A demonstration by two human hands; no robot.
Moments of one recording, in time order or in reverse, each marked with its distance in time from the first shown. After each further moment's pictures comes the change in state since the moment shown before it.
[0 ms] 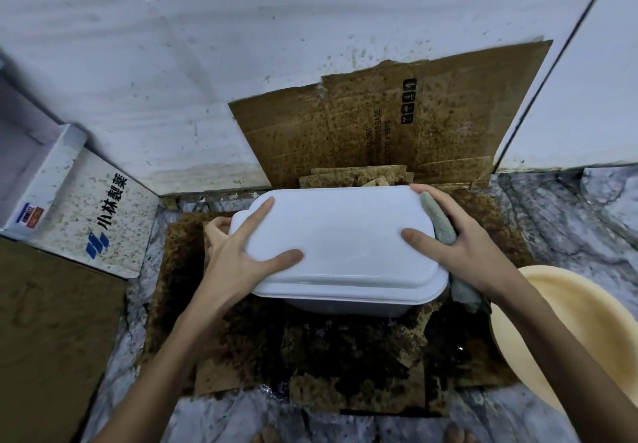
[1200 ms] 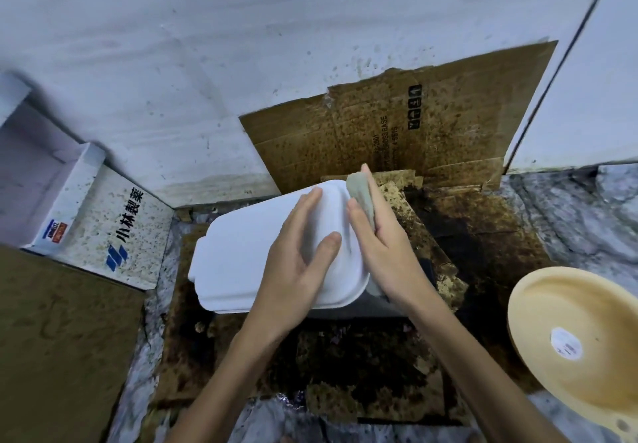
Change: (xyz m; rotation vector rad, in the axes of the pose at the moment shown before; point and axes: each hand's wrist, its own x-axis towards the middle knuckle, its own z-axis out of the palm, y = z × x) left_hand -0.028 0.066 0.029 -0.311 0.045 0.395; right_hand 0.017 -0.075 0.114 0.300 0.077 -0.057
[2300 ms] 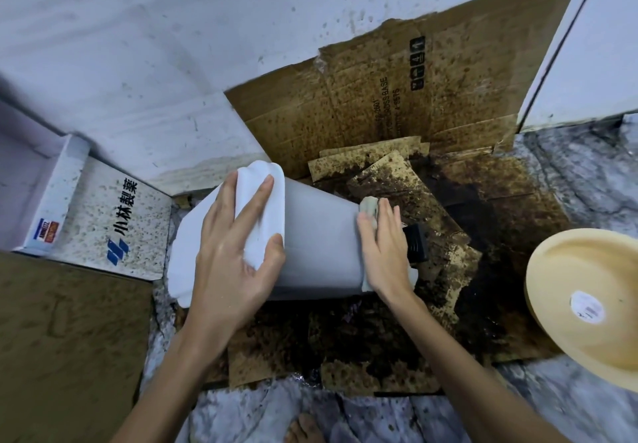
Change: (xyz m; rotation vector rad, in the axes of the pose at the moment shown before) left_hand -0.008 -0.034 -0.060 0.610 0.113 0.124; right_hand 0.006 0.125 0.027 -0.351 0.221 0.293
